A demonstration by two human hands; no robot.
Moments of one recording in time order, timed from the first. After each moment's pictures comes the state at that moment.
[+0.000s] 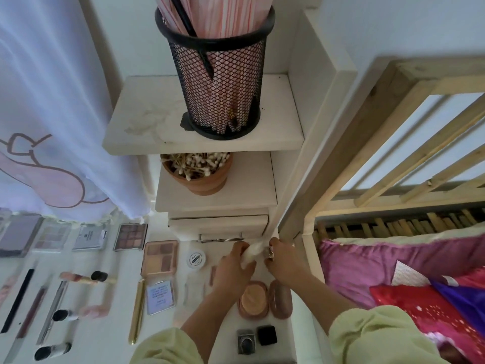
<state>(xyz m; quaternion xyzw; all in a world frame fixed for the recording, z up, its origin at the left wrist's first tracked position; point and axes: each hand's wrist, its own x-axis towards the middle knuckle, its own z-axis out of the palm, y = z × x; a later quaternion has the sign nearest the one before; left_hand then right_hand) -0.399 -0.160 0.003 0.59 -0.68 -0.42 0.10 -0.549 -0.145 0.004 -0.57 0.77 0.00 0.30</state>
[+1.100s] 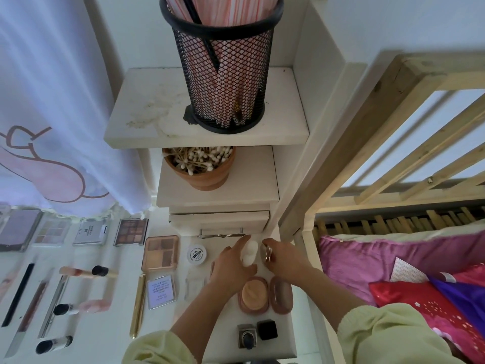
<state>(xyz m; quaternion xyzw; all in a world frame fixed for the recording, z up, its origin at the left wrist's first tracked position) -0.391 -0.167 -0.001 0.58 -0.69 -0.43 0.03 -0.553 -0.142 0.004 -0.61 0.73 0.02 0.32</state>
